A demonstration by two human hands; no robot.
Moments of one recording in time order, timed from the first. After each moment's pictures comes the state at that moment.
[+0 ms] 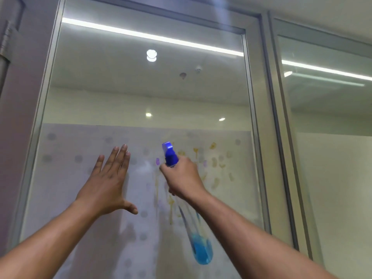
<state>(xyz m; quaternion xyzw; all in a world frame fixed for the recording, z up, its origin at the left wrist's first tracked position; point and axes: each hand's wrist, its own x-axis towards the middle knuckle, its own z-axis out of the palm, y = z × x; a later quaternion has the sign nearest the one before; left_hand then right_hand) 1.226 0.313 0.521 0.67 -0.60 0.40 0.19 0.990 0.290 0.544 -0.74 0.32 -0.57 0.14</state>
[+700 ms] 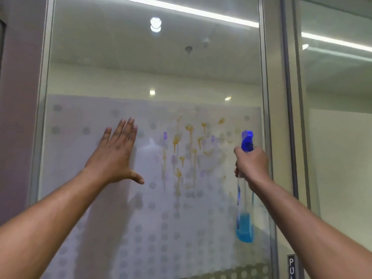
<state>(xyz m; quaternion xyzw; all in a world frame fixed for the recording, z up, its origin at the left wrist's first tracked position) 1.214 0.332 0.525 0.69 -0.59 0.39 0.15 0.873 0.230 0.503 -0.55 0.43 -0.69 0.19</state>
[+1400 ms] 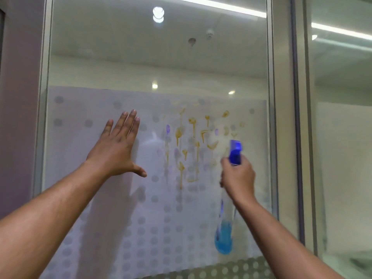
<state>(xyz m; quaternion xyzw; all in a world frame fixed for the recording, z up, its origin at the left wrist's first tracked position) 1.211 0.336 0.526 0.69 -0.59 0.39 0.14 0.917 0.231 0.449 -0.54 0.40 -0.71 0.19</state>
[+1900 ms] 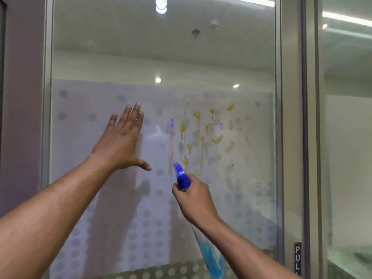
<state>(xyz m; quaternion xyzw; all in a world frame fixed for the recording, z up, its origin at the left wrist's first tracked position) 1.208 0.337 0.526 0.70 -0.59 0.38 0.13 1.003 0.271 0.395 -0.74 0.38 -0.53 0.17</state>
